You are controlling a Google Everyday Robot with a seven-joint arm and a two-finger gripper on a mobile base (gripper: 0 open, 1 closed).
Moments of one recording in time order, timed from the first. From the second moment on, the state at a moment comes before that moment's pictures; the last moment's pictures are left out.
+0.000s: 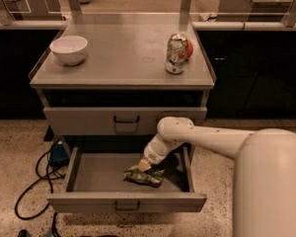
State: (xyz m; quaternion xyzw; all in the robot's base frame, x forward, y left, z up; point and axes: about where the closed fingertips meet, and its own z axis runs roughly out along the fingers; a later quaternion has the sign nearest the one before) arm 0.607 0.005 0.458 -0.50 0.83 0.20 0.13
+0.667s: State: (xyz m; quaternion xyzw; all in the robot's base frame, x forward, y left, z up) arm 0.627 0.012 0.441 -0.49 0.83 0.21 0.14
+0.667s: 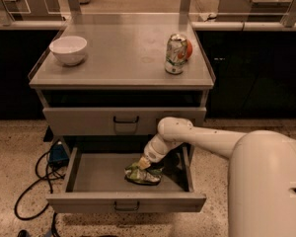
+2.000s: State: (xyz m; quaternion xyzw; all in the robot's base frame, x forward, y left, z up) arm 0.627 0.012 0.440 -0.49 0.83 0.22 0.14
